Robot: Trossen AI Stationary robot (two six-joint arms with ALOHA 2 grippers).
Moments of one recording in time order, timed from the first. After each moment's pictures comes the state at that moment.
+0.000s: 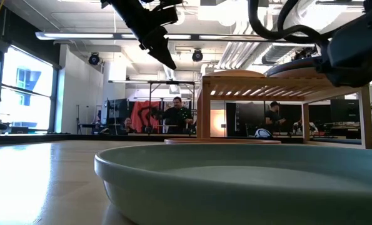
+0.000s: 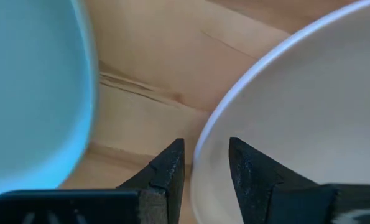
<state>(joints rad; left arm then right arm) 0.22 1.52 1.22 -0.45 -0.30 0.26 0.65 2.01 1.38 -0.90 -0.18 1.89</state>
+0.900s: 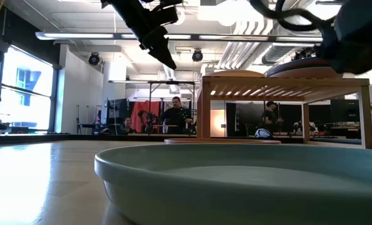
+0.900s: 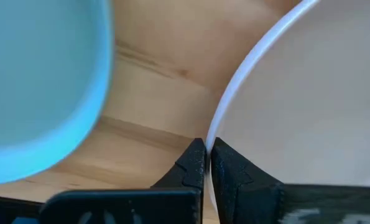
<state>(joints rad) 0.22 1.52 1.22 -0.45 -0.30 0.26 0.65 2.01 1.44 -0.97 -0.21 1.86</state>
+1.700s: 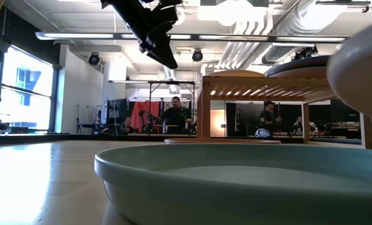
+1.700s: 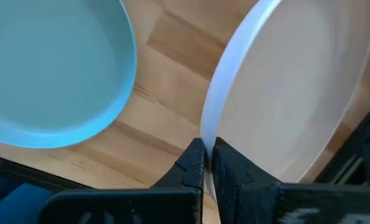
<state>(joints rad) 0.22 1.52 1.22 -0.45 -0.27 0.08 0.62 2.01 1.84 -1.53 -0.02 1.66</state>
